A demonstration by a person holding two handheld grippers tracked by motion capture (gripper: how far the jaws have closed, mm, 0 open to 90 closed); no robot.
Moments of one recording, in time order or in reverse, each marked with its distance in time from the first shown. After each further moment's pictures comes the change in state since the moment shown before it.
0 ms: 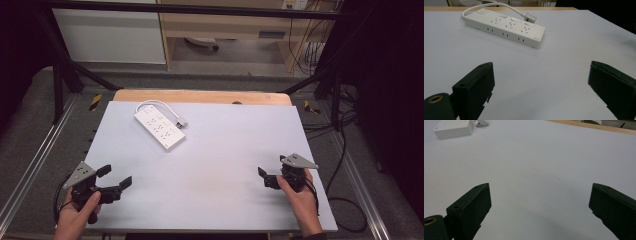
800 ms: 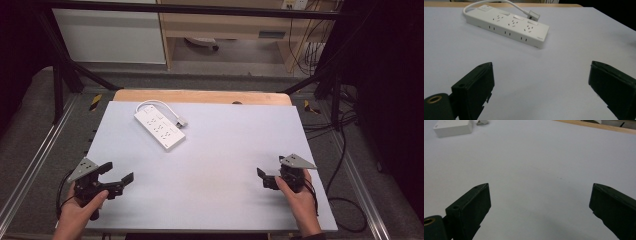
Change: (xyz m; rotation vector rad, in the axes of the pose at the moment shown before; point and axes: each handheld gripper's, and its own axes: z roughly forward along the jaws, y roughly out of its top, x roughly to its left) left arm 0.002 0.009 0.010 0.034 0.019 -0.018; right arm 0.004 0.001 0.000 0.011 -0.005 -0.008
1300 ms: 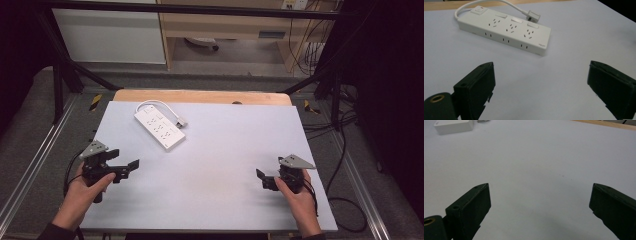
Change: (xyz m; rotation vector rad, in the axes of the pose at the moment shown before) left arm 0.010 0.038 0.029 0.091 -0.026 0.028; right arm 0.002 -0.001 0.000 0.018 0.006 0.005
